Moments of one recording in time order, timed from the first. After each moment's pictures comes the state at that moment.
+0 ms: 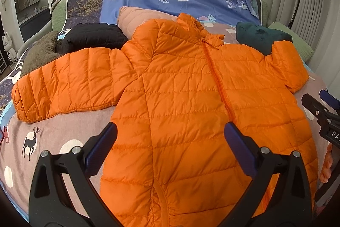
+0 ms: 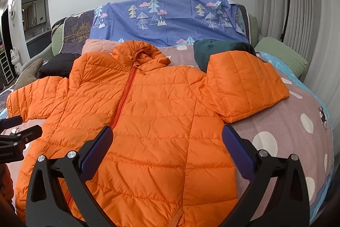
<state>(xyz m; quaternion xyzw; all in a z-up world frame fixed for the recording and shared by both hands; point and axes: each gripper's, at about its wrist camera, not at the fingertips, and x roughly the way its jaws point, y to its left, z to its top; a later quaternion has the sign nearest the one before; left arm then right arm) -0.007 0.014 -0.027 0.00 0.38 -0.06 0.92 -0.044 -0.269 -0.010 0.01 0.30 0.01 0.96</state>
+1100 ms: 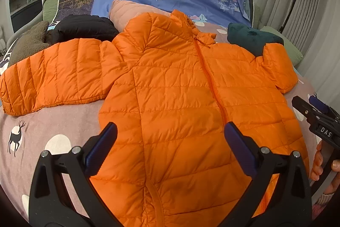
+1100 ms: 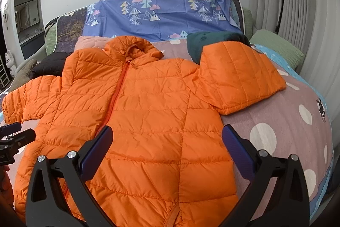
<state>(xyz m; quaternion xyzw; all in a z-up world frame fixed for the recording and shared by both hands) -0.006 0.026 -0.040 -0.04 0.39 -0.10 0.92 -0.038 -0.277 -0.021 0.02 0.31 -0.02 0.95</state>
